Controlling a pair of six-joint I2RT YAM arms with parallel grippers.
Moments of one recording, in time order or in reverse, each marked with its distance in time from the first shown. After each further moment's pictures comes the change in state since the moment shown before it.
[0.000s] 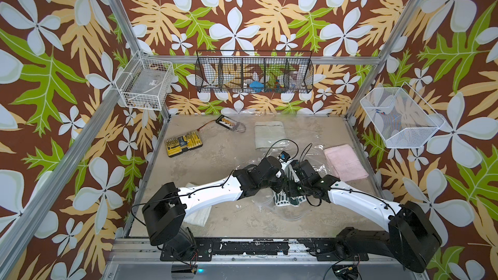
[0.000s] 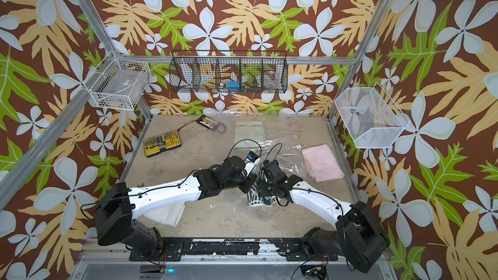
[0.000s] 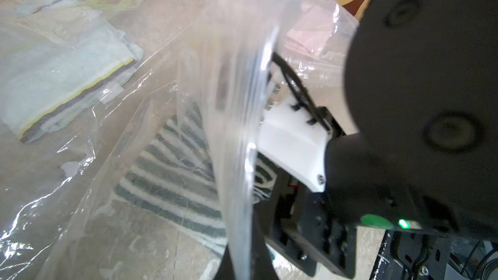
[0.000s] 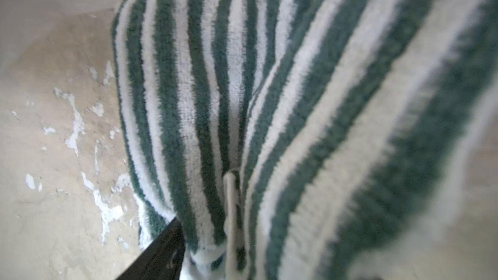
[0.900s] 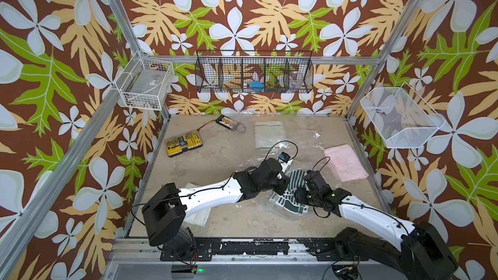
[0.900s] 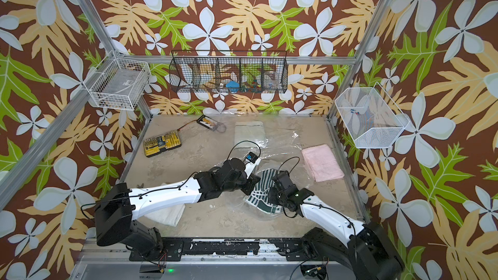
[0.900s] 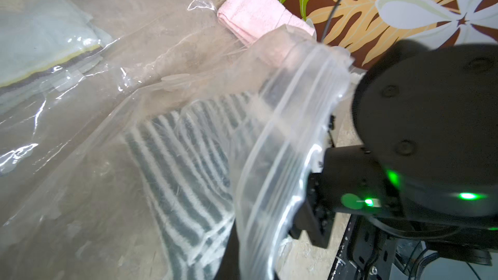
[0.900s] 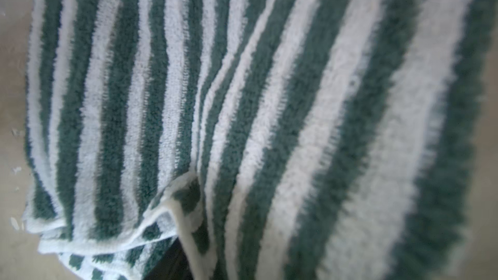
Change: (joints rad) left arm -0.022 -0.005 -0.016 0.071 0.077 -0.136; right arm -0.057 -0.090 -0.198 0.160 0.019 0.214
